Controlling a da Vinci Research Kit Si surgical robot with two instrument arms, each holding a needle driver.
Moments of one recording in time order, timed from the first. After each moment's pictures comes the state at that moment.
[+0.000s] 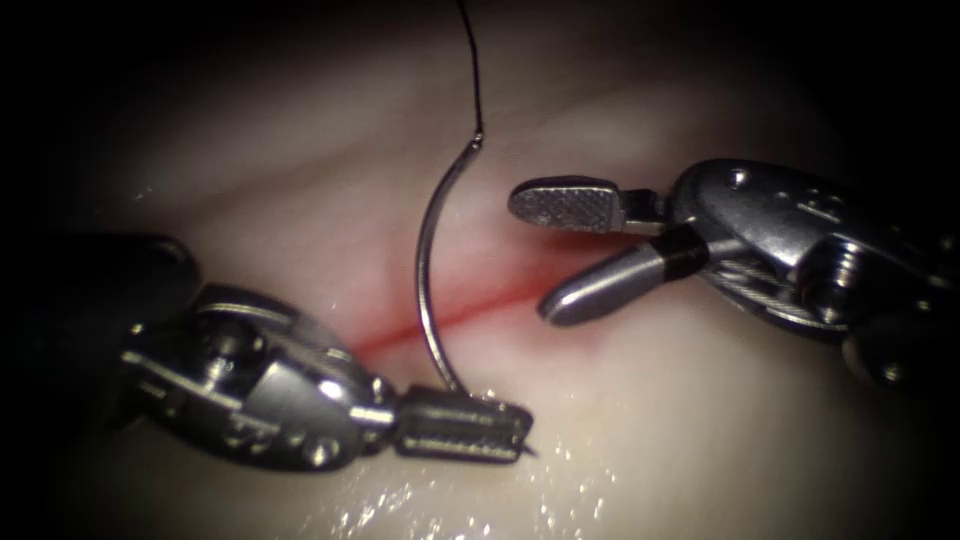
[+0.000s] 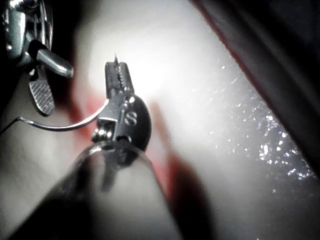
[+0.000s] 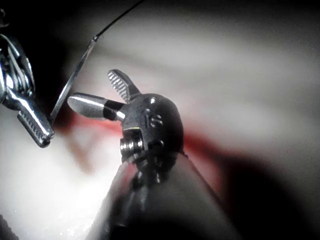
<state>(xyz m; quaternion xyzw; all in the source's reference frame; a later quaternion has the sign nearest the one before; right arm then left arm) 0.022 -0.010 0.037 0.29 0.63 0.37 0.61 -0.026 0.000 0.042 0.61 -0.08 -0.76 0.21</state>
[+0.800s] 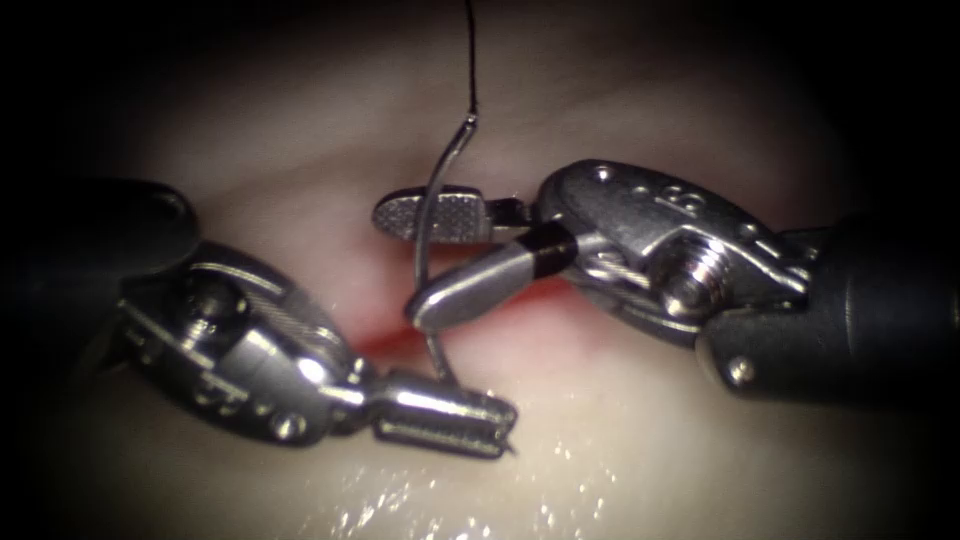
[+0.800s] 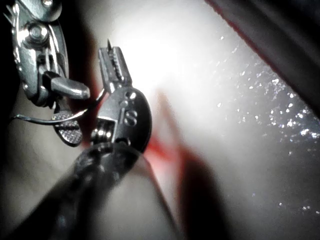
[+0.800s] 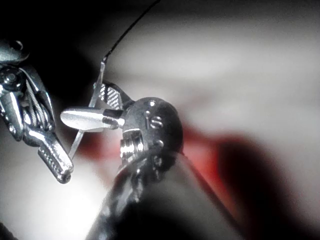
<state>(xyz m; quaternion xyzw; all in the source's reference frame) 0.028 -0.010 0.038 0.37 0.67 0.37 0.53 -0.025 0.001 0.042 0.67 -0.09 -0.70 0.23</state>
